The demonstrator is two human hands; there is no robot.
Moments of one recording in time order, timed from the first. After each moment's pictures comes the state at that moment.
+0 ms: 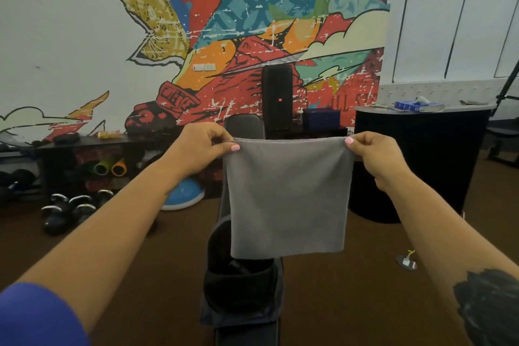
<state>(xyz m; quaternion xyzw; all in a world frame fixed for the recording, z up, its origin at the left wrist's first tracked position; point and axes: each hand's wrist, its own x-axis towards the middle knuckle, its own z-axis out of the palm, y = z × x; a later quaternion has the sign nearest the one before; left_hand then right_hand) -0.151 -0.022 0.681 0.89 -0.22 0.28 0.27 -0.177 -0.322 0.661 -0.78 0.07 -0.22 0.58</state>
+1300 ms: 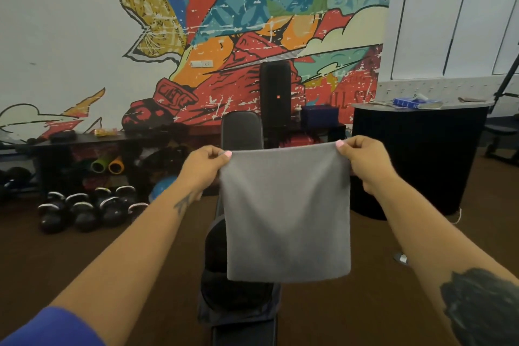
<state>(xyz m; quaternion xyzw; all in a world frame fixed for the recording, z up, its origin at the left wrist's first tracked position) -0.135 -0.041 0.629 0.80 -0.02 0.14 0.58 -0.159 -0.316 0.642 -0.78 0.09 -0.23 0.58</state>
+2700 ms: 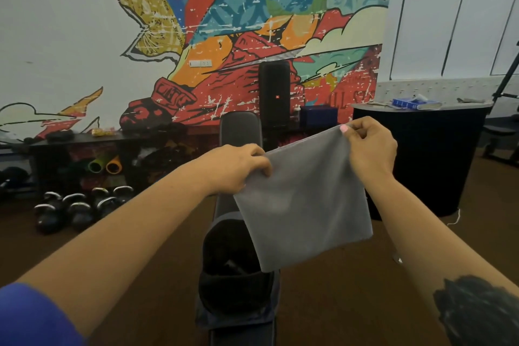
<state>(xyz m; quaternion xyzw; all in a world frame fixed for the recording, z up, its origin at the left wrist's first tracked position) -0.154 -0.074 0.669 0.94 -0.30 0.10 -0.12 -0.159 -0.311 0.658 -0.78 0.09 -0.41 0.46</state>
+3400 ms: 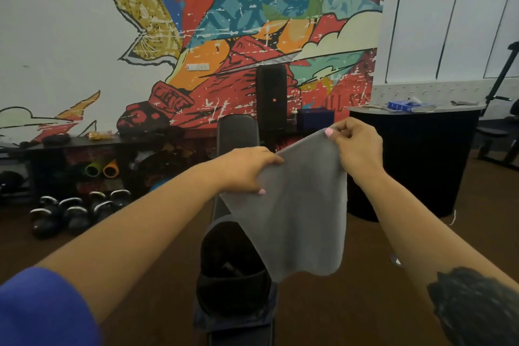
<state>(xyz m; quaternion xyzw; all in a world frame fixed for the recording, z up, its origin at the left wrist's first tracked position) -0.152 -0.097 0.672 0.94 -0.32 0.08 -0.04 -0.162 -0.307 0.666 -0.81 0.04 -0.36 0.47</state>
